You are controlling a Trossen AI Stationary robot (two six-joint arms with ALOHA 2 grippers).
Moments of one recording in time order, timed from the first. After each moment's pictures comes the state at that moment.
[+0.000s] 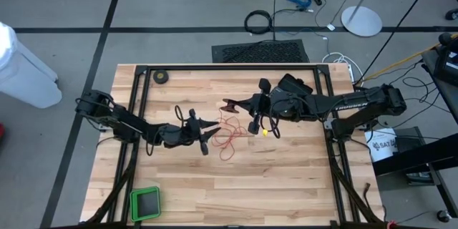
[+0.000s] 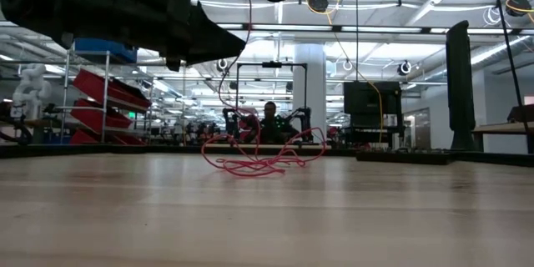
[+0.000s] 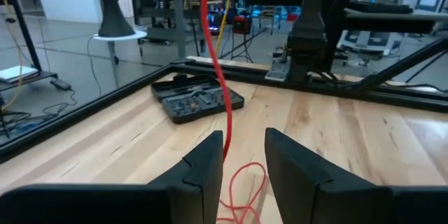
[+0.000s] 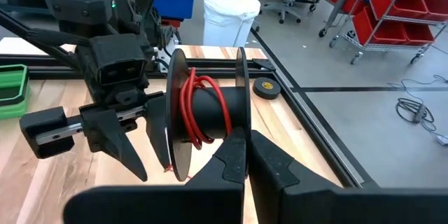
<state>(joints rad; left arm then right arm) -0.23 1.55 0.43 1.06 -0.56 -0.06 0.07 1.34 1.10 -0.08 0.39 -0.04</state>
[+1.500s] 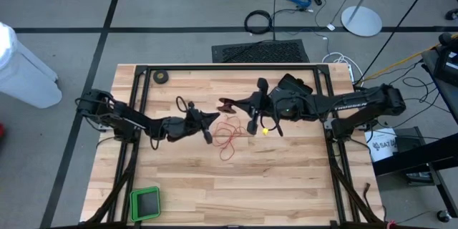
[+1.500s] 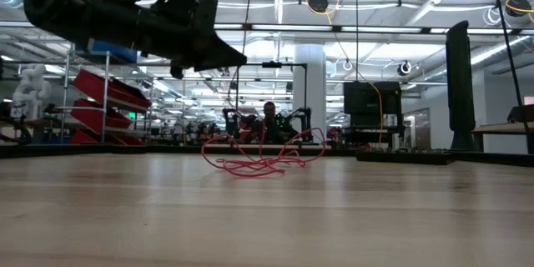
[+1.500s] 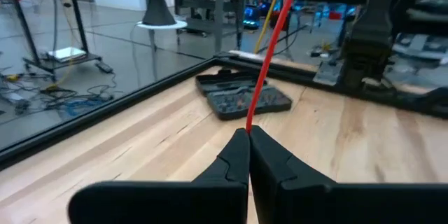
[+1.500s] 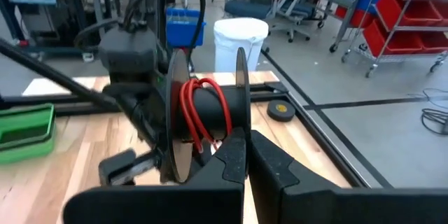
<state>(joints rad) -0.12 1.55 0.46 1.01 -0.59 -0.13 0.07 1.35 1.10 0.02 0.34 0.01</state>
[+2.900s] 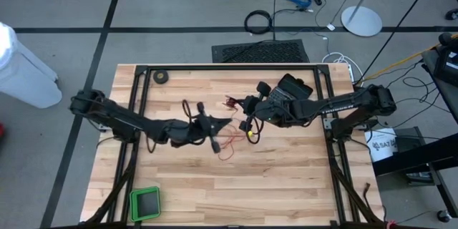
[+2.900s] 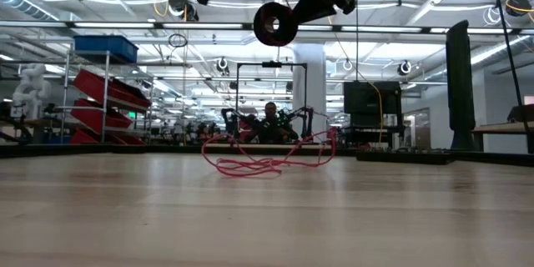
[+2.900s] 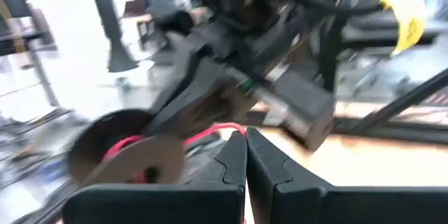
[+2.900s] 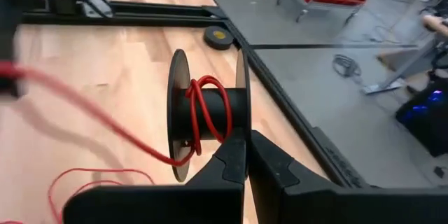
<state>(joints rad) -0.25 1.47 0.81 0.64 -0.61 0.09 0.07 1.47 1.10 -0.14 0.62 0.02</state>
